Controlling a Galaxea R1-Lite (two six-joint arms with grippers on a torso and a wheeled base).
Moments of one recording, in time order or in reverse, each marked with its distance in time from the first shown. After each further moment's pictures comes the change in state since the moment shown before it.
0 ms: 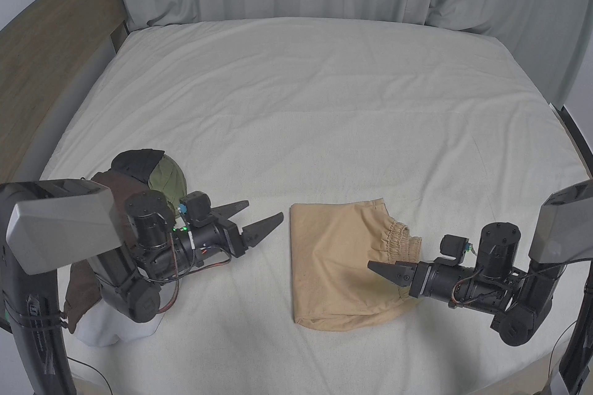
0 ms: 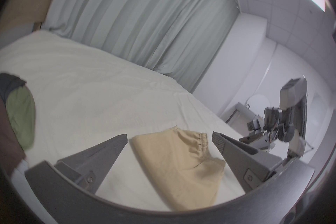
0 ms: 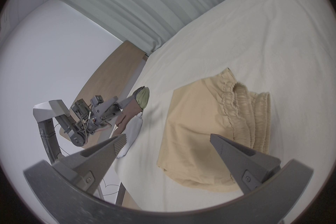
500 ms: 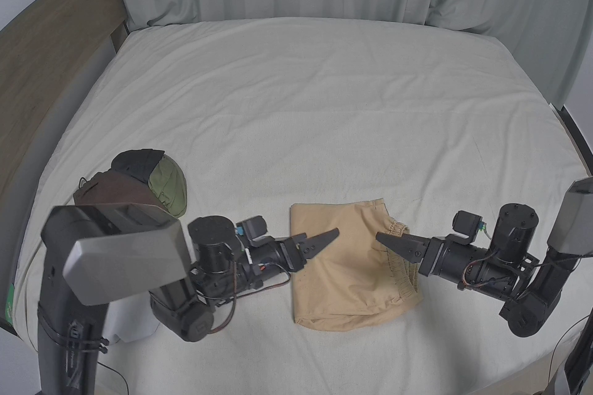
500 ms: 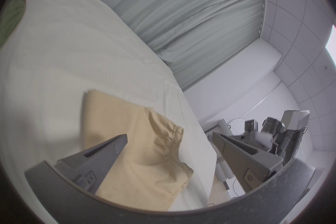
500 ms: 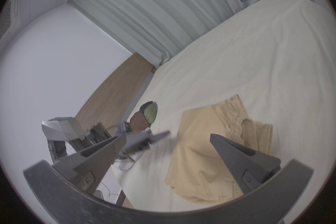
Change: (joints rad) left arm -0.209 0.168 -0.151 0.000 0.108 -0.390; right arm -0.020 -0.099 -0.037 0.000 0.003 -0.001
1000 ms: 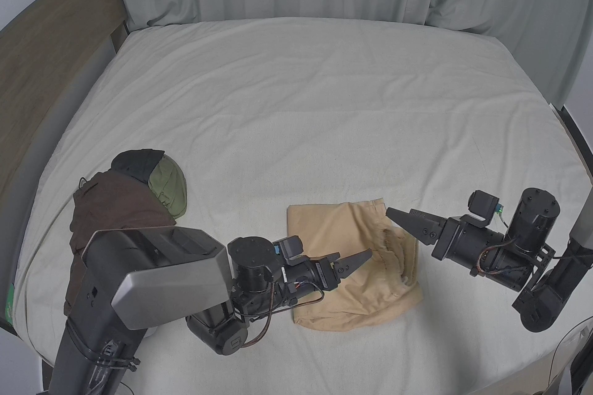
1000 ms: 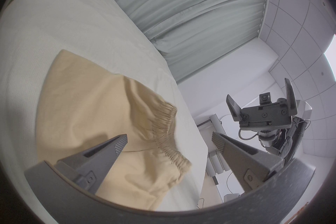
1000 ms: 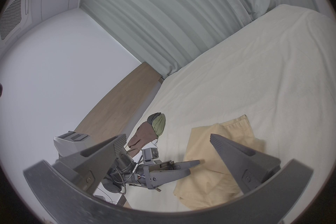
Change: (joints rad) left arm -0.102 0.129 -0.126 0.000 0.007 -0.059; right arm 0.000 -0.114 -0.011 0.000 0.002 -0.010
